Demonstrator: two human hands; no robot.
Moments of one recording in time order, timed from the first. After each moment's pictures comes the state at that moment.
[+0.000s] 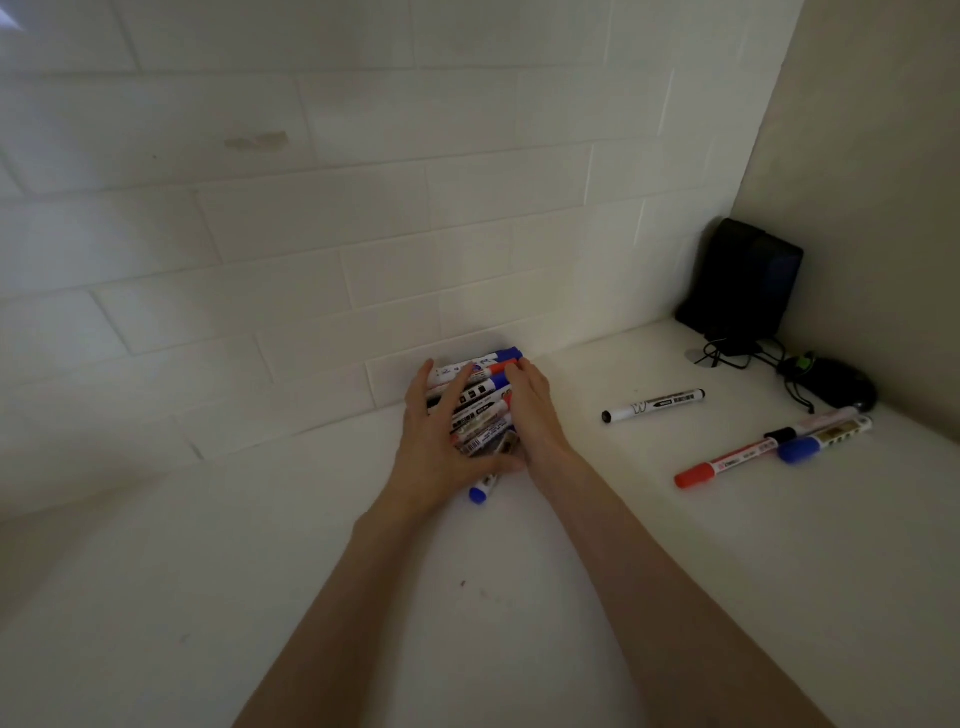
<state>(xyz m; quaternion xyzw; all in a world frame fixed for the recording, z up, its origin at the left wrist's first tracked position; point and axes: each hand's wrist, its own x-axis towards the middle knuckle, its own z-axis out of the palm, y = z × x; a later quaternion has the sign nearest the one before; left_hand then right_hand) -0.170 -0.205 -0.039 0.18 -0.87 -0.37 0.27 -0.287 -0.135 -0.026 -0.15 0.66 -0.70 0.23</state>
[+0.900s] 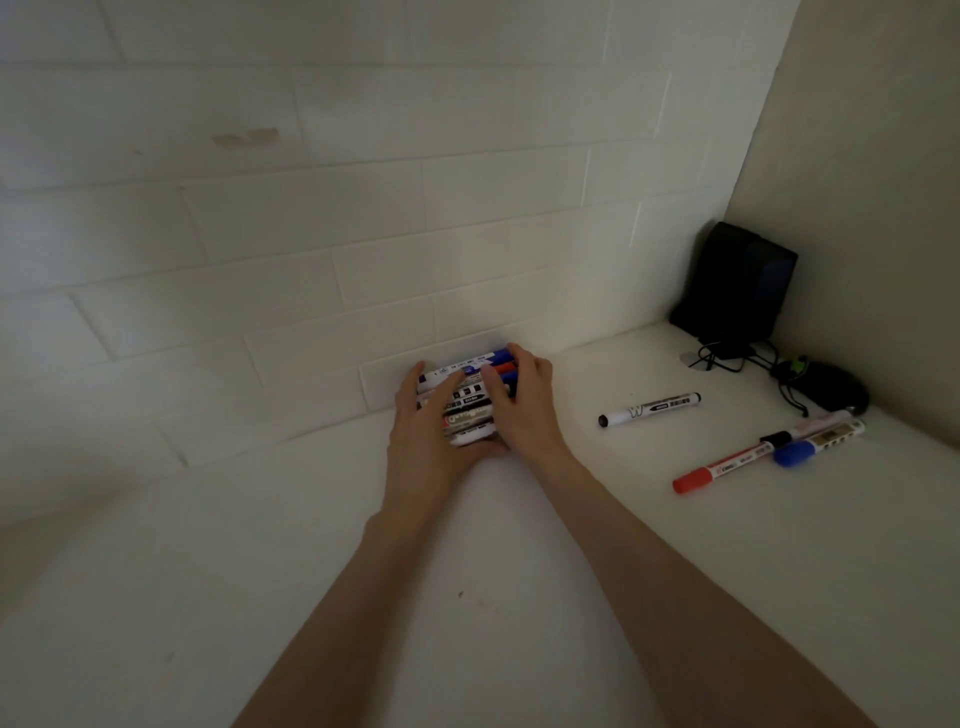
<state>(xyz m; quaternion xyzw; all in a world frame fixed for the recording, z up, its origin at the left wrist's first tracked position) -0.180 -0.209 -0.045 0.23 -0.85 -0.33 0.35 -0.296 -0.132 -0.026 -0.30 0.75 -0.59 0.05</state>
